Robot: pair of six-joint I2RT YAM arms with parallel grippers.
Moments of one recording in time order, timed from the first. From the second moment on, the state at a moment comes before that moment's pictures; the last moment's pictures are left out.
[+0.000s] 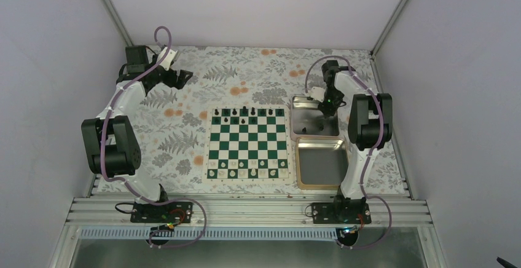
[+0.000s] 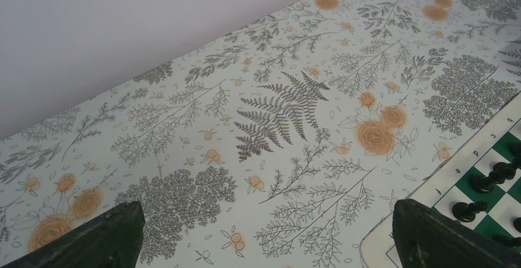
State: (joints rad) left arm 0.13 1.67 1.26 -0.26 0.62 0.43; right arm 0.07 2.04 1.52 -1.00 0.15 -0.91
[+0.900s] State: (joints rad) left arm 0.13 1.67 1.26 -0.27 0.62 0.43; right arm 0.16 2.03 1.72 -1.17 0.13 -0.88
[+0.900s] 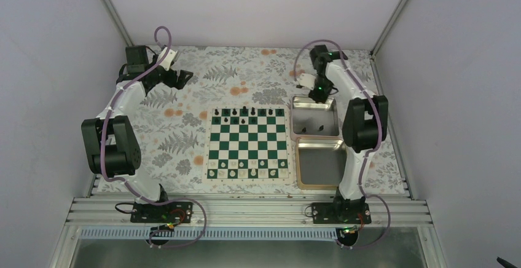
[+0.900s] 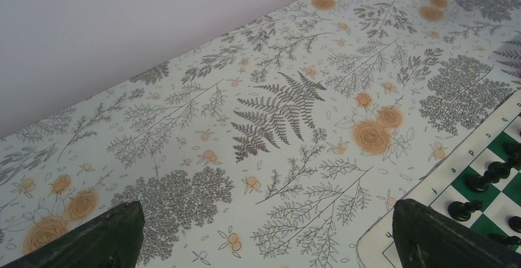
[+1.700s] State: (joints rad) left arm 0.13 1.67 1.26 -0.27 0.63 0.43; right arm 0.69 2.28 2.01 -1.26 0.13 -0.88
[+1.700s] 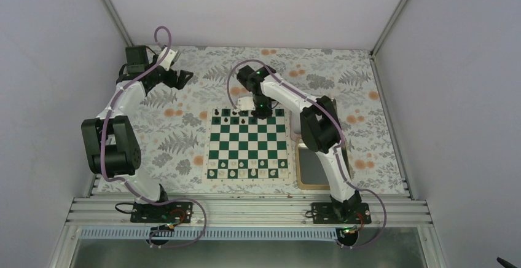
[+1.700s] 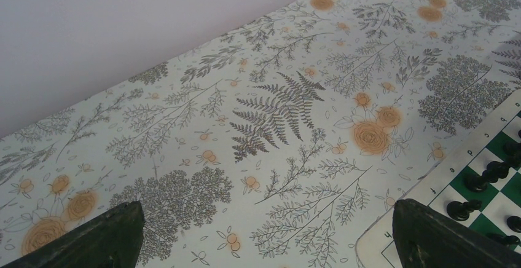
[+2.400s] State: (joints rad) left arm 0.13 1.67 1.25 -0.27 0.63 0.43; right arm 0.69 2.35 2.01 -1.25 0.11 -0.90
